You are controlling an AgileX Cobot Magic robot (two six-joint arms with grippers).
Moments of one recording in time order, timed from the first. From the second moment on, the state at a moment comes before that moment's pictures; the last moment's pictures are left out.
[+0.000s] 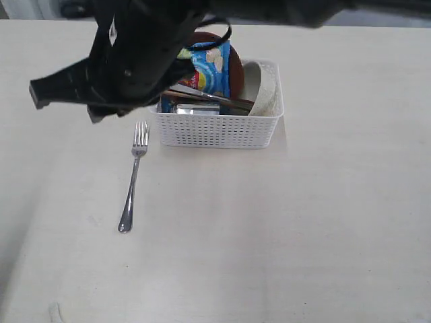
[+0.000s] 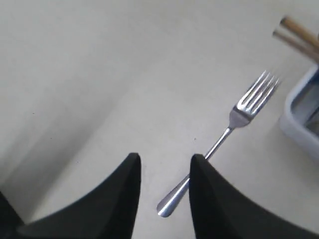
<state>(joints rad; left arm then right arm) -0.16 0.00 0.00 -0.02 0.33 -0.16 0.95 1.83 -1.56 0.13 0.78 0.24</state>
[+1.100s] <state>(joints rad) -0.16 0.00 0.00 -0.02 0.33 -0.16 0.67 2.15 -1.87 -0.02 1.04 -0.40</state>
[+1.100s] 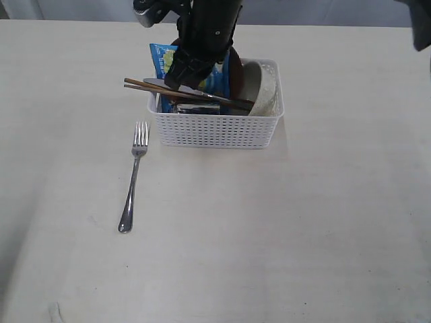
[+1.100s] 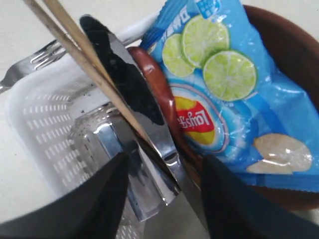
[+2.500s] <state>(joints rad) -0.16 0.00 0.00 -0.02 0.33 -0.16 0.60 2.27 -1.93 0.11 1.03 -0.67</state>
